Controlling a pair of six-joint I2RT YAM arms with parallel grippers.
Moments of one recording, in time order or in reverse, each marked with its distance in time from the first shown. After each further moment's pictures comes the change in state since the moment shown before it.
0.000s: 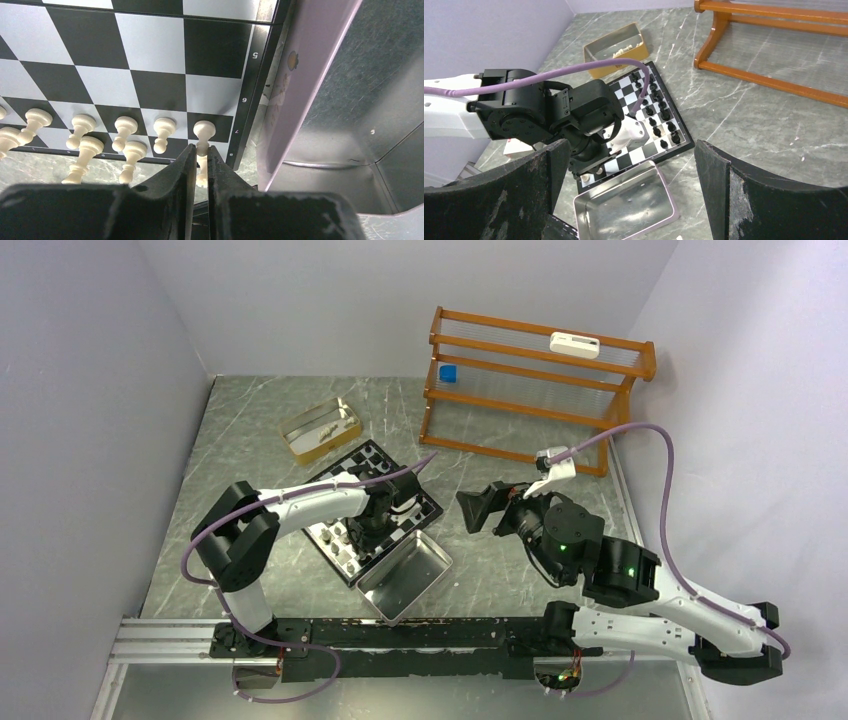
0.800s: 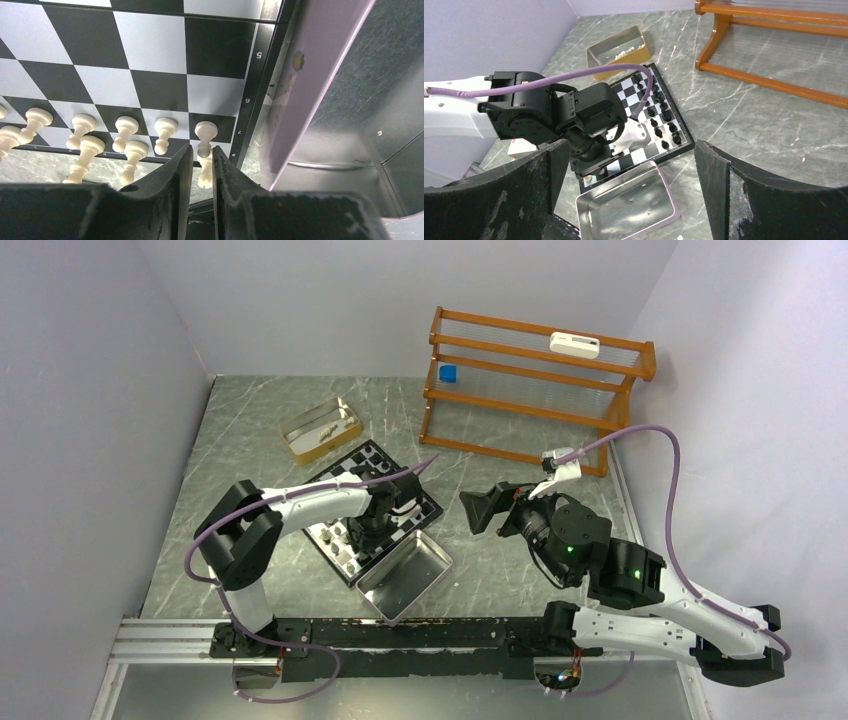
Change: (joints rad) left arm -0.005 0.014 0.004 -0.008 -0.012 0.001; right arm 0.000 -0.024 0.000 -0.007 -0.005 0.000
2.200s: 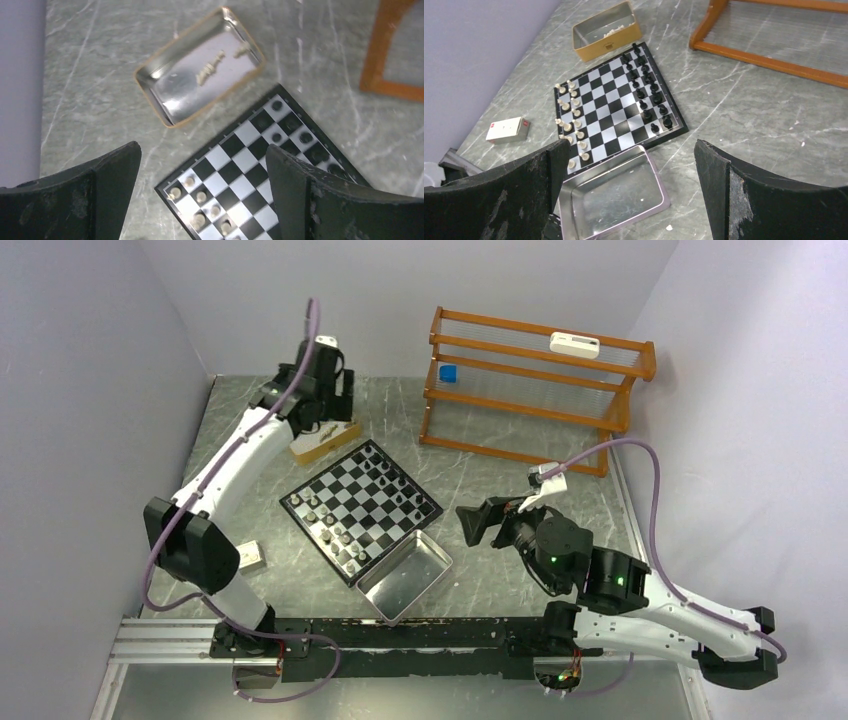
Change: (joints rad) left arm 0.404 -0.132 0.453 0.249 -0.367 -0.105; right arm 0.000 -0.051 -0.148 0.046 -0.022 0.006
